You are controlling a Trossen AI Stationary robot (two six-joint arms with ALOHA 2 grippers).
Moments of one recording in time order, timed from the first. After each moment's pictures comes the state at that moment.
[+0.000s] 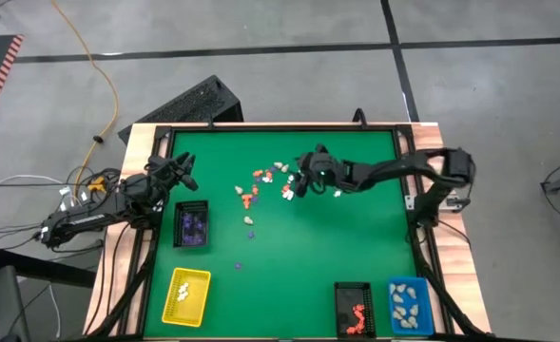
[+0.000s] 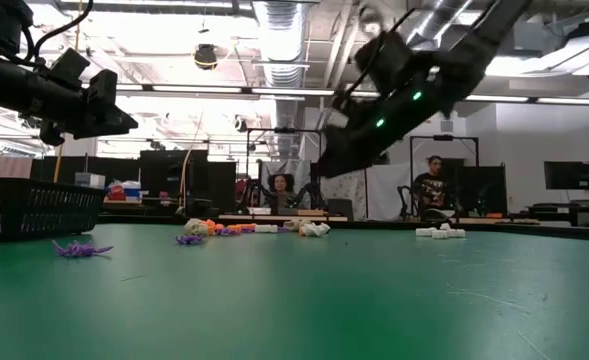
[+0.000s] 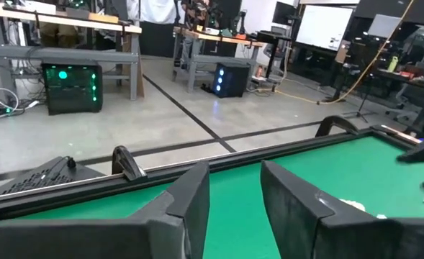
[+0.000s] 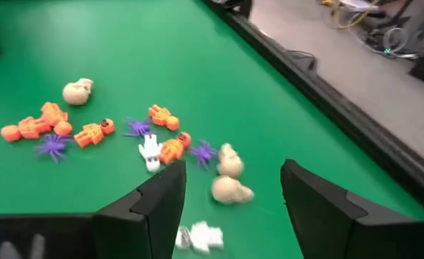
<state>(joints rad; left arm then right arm) 0.29 0.01 0.03 0.01 -0.71 -0.17 -0.24 1.66 0.81 0.39 0.30 0.05</state>
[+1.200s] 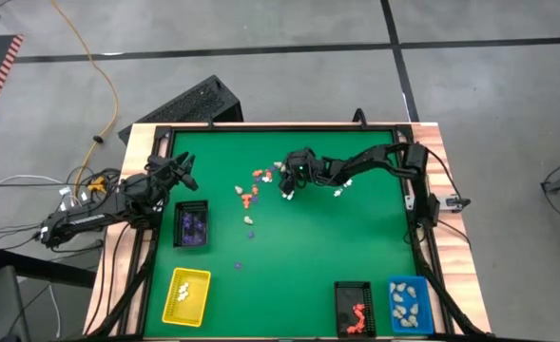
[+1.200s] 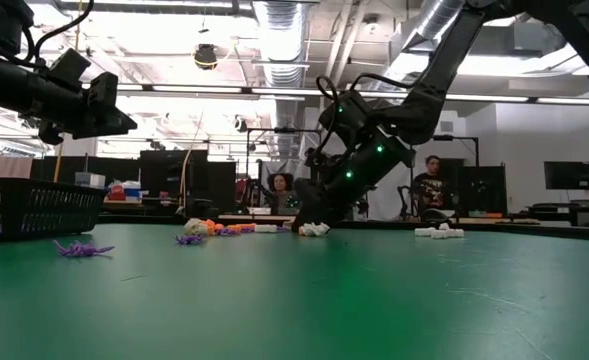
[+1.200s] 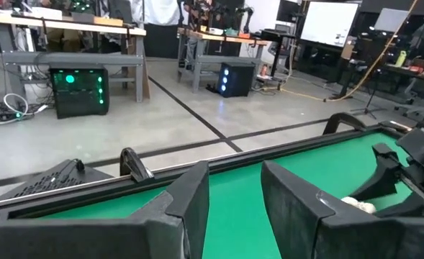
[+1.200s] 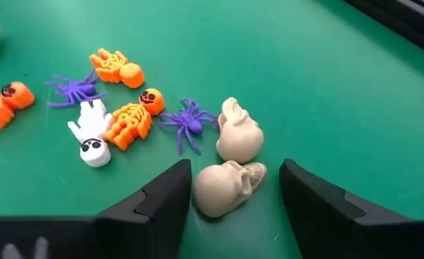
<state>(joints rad) 0.29 0.01 0.03 0.01 -0.73 -0.14 -0.34 2.00 0.98 0.38 0.21 0.16</state>
